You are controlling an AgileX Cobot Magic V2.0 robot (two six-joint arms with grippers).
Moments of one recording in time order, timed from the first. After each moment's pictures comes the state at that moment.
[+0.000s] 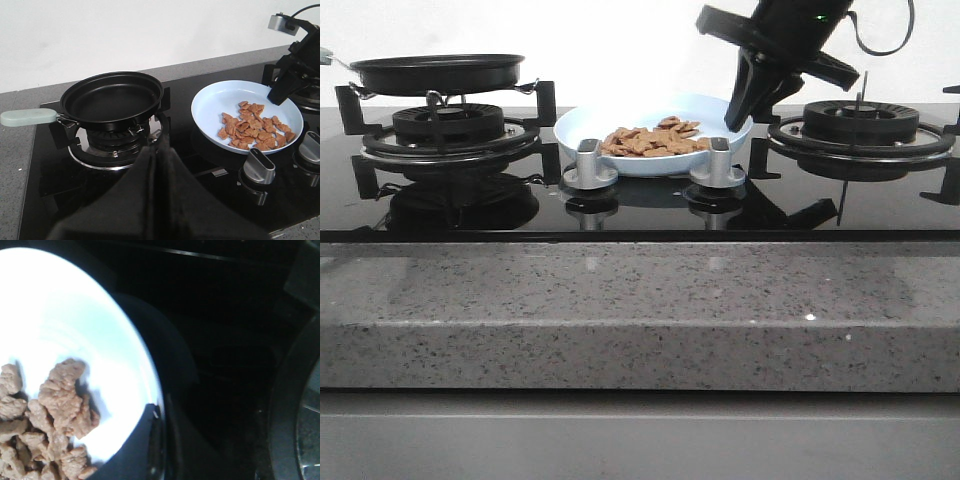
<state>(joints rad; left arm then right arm) -0.38 0.68 -0.61 0.24 0.21 -0.21 0.18 2.14 -2.04 0.41 1.09 -0.06</state>
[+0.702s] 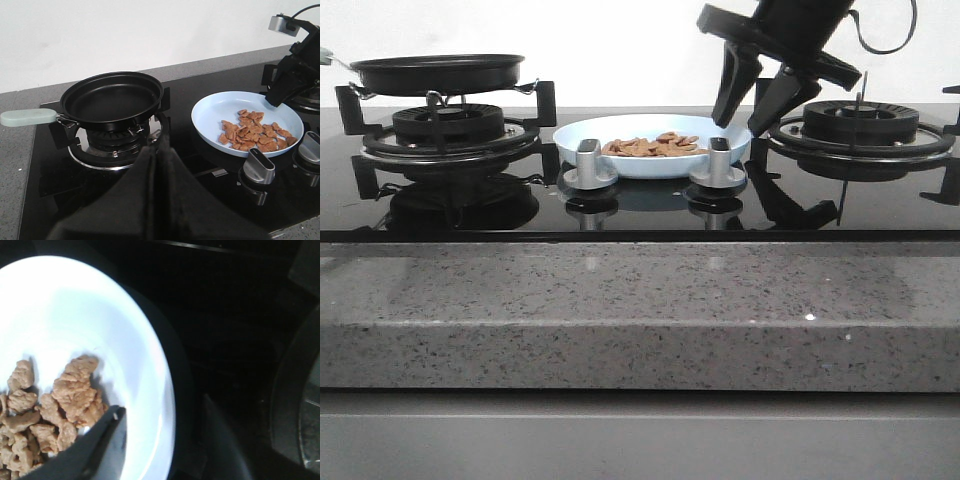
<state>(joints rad) -0.38 0.68 -0.61 0.24 0.21 -0.21 0.18 2.14 -2.04 0.40 1.12 -0.06</state>
